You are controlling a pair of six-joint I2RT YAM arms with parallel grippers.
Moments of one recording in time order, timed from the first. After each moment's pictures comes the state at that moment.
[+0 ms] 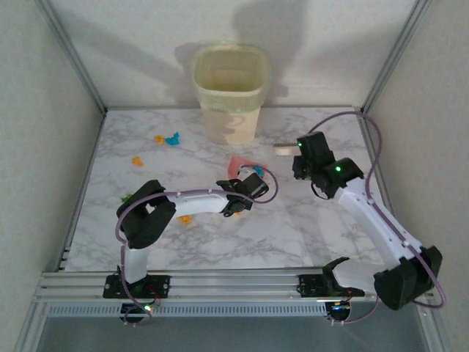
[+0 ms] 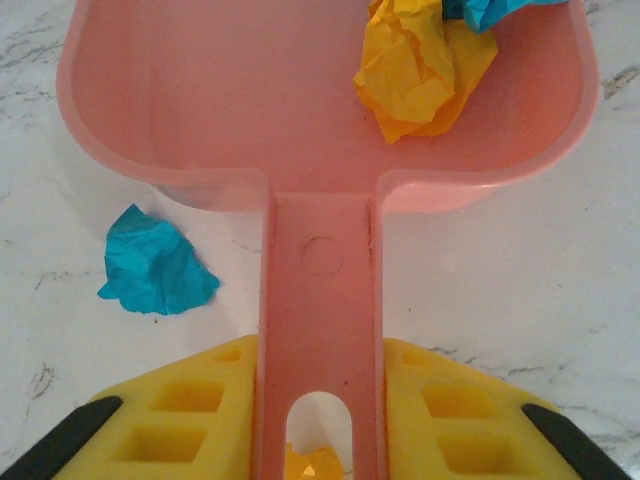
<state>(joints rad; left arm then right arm) -0.94 1.93 1.26 -0.42 -0.49 -0.52 0.48 1.18 1.18 -0.86 0.33 0.41</state>
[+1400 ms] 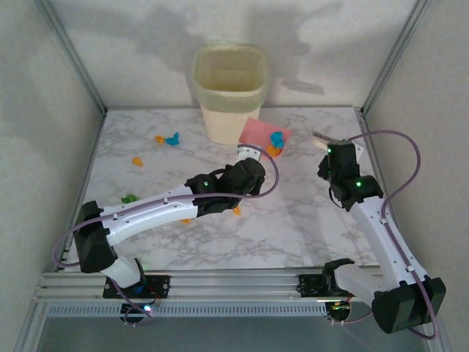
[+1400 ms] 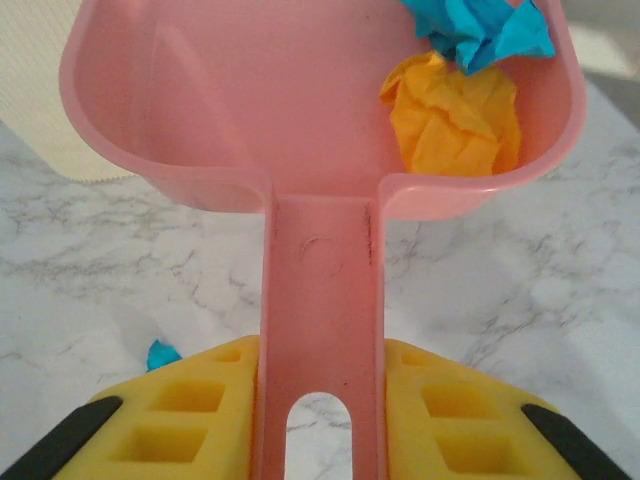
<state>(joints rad) -1.06 1.57 1.42 -0.50 -0.56 -0.50 0.25 1.05 1.01 -0.72 0.35 0.57</state>
